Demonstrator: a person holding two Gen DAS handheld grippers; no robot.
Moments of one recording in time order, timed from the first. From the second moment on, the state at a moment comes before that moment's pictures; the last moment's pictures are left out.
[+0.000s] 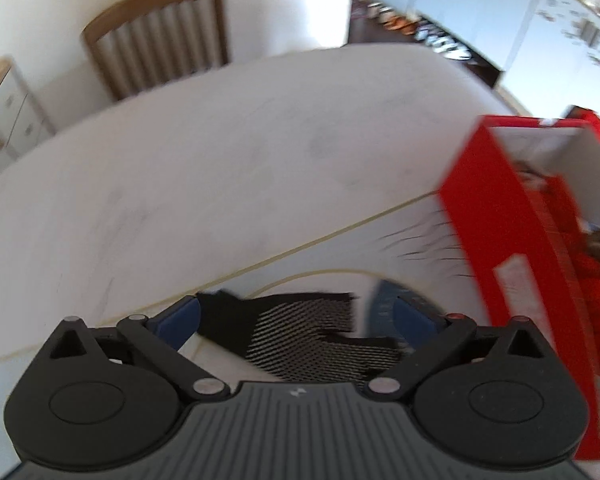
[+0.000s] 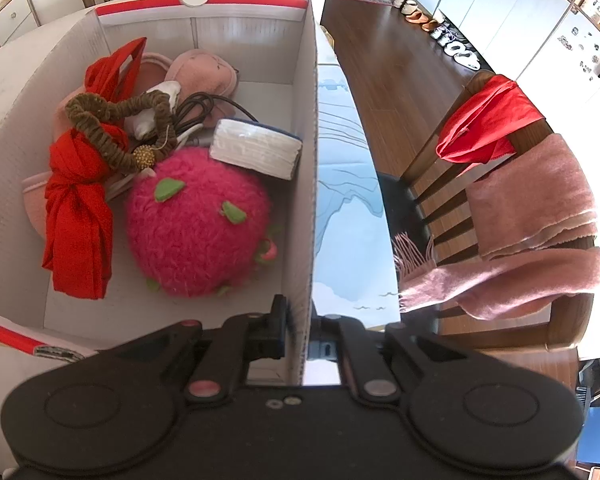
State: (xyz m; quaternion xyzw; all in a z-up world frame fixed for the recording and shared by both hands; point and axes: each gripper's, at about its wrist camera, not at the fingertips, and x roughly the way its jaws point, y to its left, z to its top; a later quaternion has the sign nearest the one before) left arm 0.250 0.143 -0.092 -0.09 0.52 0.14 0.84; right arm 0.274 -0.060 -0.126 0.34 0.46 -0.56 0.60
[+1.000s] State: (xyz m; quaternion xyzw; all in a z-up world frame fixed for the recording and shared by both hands) left arm 0.266 0.177 -0.141 -0.15 0.55 0.20 0.80; right arm 0.273 -0.061 -0.127 0.35 0.46 -0.55 0.60
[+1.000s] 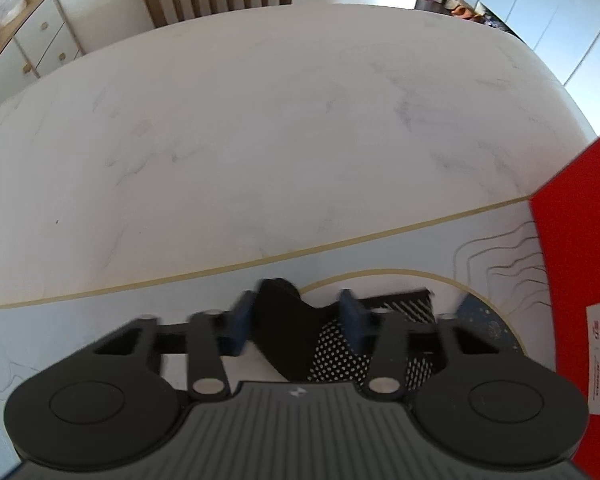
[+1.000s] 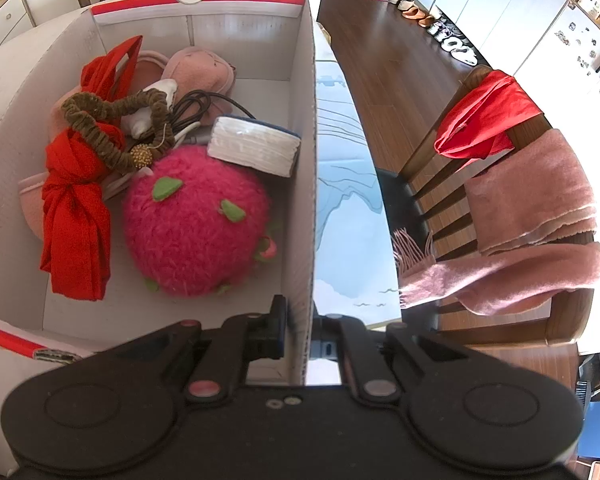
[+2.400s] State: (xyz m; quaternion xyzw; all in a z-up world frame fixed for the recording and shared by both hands) left arm 0.240 0.024 0.100 -0.10 0.44 -0.11 0.89; right arm 0.274 -0.060 -0.128 0.34 0.46 -0.55 0.61
